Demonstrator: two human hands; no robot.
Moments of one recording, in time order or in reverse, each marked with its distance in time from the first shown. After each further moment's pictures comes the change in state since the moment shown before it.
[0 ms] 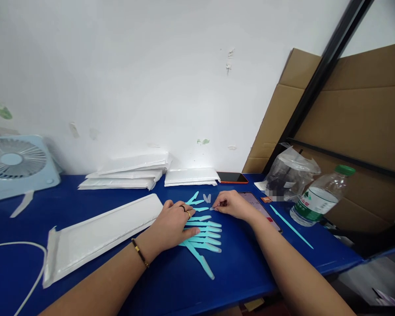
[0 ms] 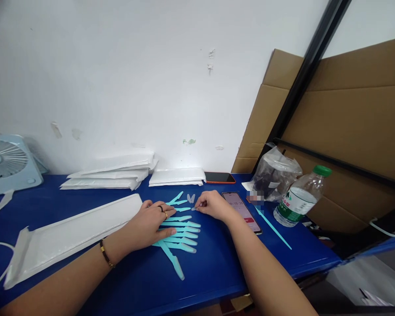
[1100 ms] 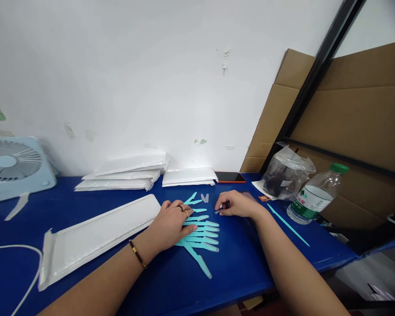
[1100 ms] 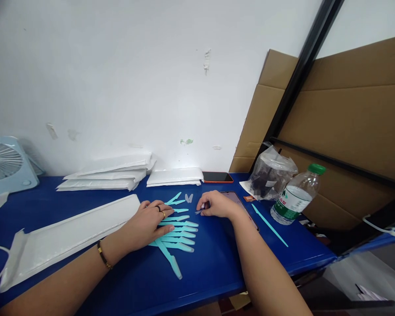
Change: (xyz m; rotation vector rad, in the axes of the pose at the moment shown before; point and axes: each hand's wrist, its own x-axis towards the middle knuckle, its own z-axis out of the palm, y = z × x) left_hand 0.001 0.000 0.002 0.003 0.019 -0.017; right_hand -0.009 0.012 -0.020 0.064 -0.167 0.028
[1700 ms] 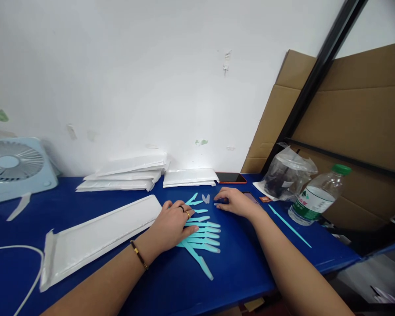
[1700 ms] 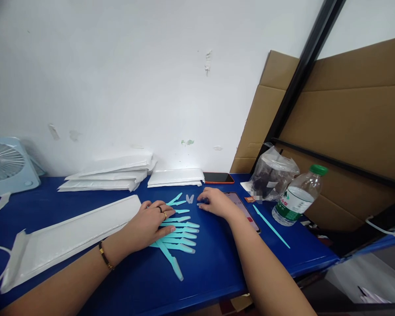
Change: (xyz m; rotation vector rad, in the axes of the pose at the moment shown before) left_hand 0.000 -0.001 0.001 0.023 0.028 0.020; right_hand 0.009 0.000 0.006 -0.252 0.160 0.025
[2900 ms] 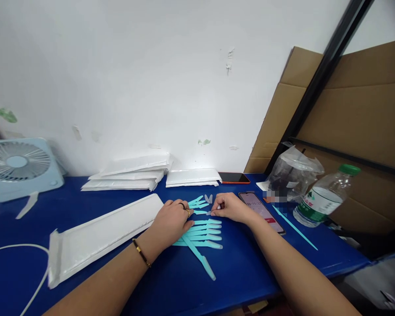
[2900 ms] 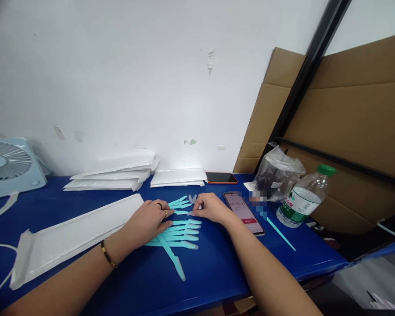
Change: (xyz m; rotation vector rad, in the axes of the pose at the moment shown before) left_hand 0.005 -0.008 0.003 0.119 -0.009 -0.060; right_hand 0.004 -0.022 0.019 0.304 -0.003 0.041
